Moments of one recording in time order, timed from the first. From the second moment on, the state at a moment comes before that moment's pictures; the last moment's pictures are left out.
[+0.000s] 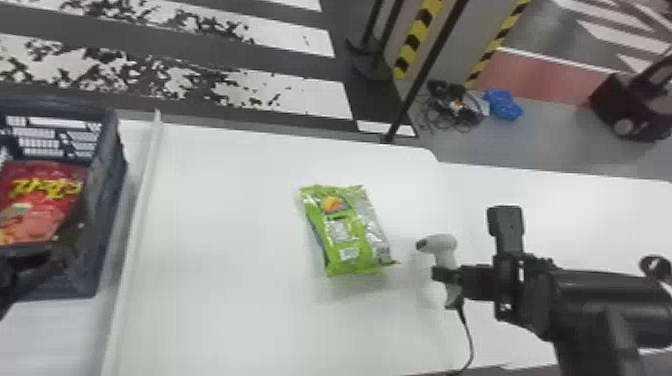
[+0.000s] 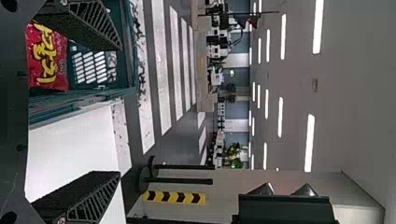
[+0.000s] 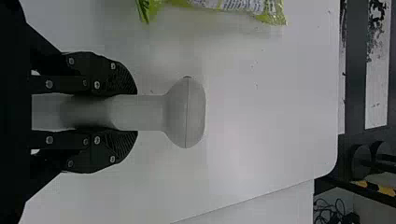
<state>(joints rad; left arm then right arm) 0.57 0.14 0.04 -2.15 0.10 0.06 -0.19 0.25 -0.32 -0.36 -2.00 -0.11 1.26 0.29</state>
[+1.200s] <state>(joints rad) 0.58 0.14 0.03 -2.14 0.10 0.06 -0.19 0.37 -0.23 -0.26 -2.33 -0.12 1.38 0.30</state>
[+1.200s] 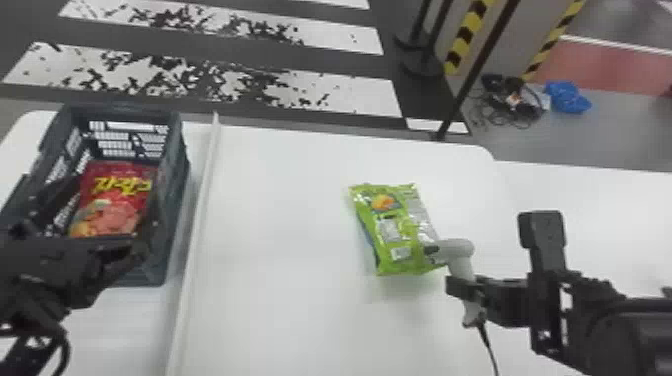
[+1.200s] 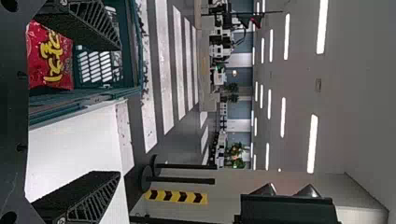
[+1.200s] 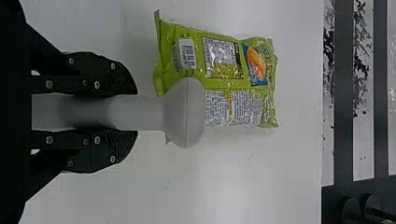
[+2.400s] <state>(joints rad) 0.58 0.13 0.04 -2.15 0.10 0.05 -0.19 0.22 -0.28 -0.32 -2.03 -0.11 1.13 0.25</state>
